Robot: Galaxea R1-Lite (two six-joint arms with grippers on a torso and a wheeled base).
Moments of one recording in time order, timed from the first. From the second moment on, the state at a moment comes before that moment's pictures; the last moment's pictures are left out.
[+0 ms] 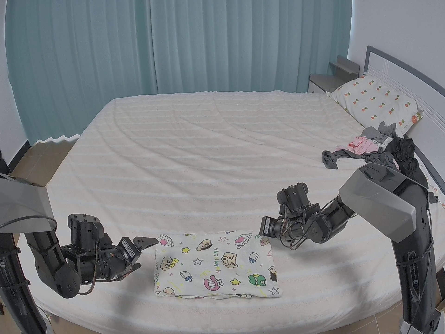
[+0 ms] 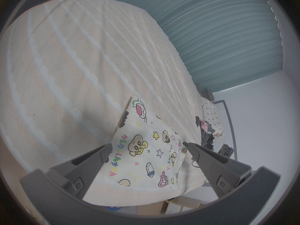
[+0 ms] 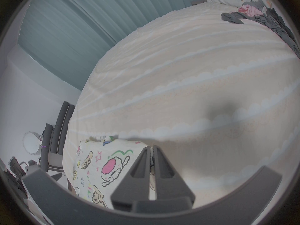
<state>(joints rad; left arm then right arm) -0.19 2.08 -0.24 -1.18 -0.30 -0.98 0.45 2.50 -1.29 -0.43 0.10 0.61</state>
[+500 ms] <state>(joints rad) -0.19 2.08 -0.24 -1.18 -0.29 -0.96 0.44 2.49 -1.24 -0.47 0.09 0.60</state>
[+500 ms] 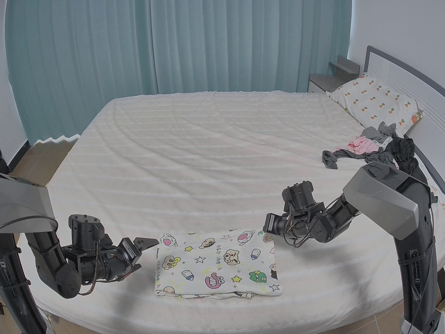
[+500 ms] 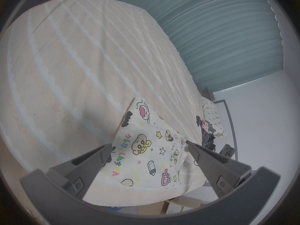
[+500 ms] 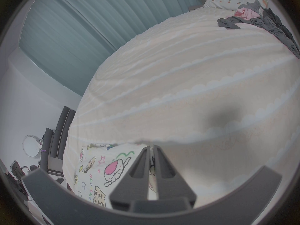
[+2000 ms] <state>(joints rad) -0.41 2.36 -0.63 -0.84 0.05 -0.54 0.62 2.41 -1.12 -0.31 0.08 0.55</state>
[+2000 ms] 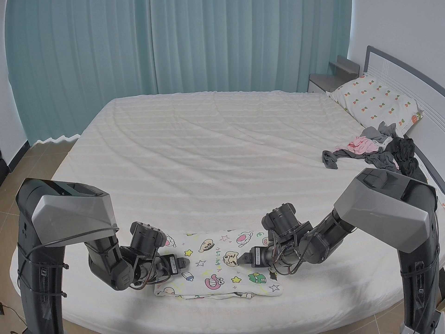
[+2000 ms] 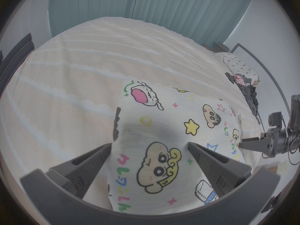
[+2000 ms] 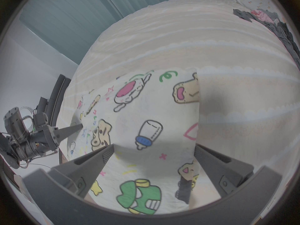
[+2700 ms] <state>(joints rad) -0.43 2.34 -0.62 -0.84 0.05 -0.59 0.66 2.44 -1.28 -0.10 0.07 0.57</state>
